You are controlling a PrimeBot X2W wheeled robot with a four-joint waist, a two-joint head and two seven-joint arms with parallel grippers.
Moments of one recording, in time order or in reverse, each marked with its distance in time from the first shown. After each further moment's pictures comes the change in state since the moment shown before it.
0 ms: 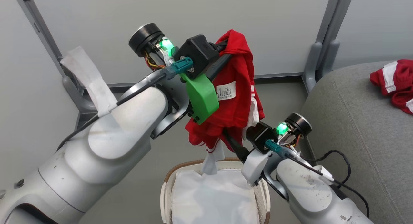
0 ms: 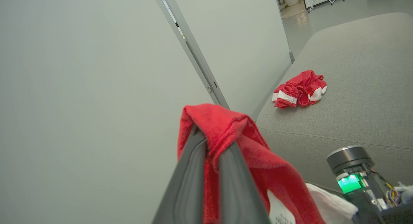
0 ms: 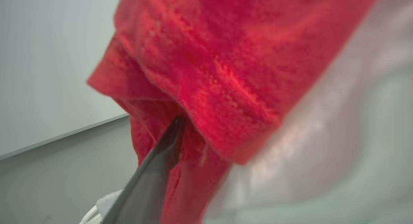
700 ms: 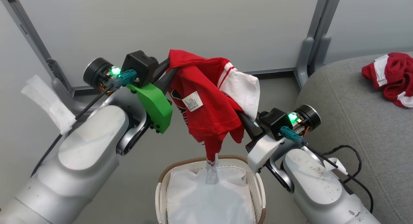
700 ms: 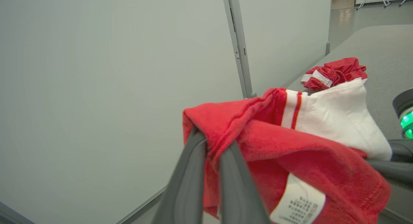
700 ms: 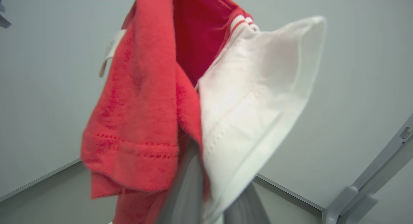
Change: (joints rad) left arm 0.138 0.102 0.068 0.101 -0.102 0.060 -0.059; right arm 0.002 0.000 -0.071 -0.077 0.088 0.000 0.000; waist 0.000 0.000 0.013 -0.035
